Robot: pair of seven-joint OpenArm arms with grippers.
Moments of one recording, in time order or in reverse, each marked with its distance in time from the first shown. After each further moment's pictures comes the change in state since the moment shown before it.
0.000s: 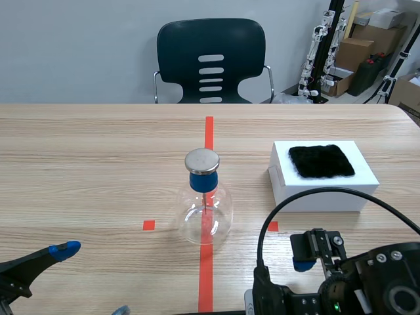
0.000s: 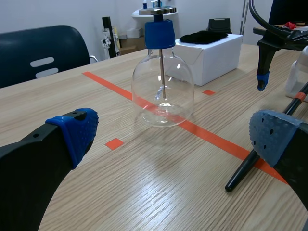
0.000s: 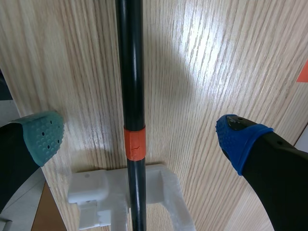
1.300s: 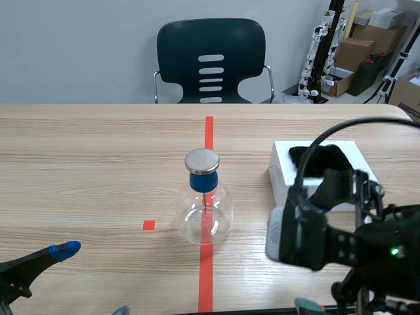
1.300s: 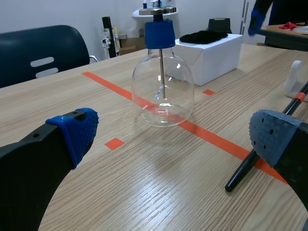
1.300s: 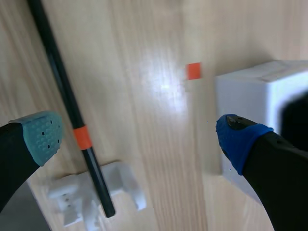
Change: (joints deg) left arm 0.0 0.0 0.0 0.0 0.0 0.0 0.0; right arm -10.8 0.0 21.0 18.1 8.8 0.0 10.6
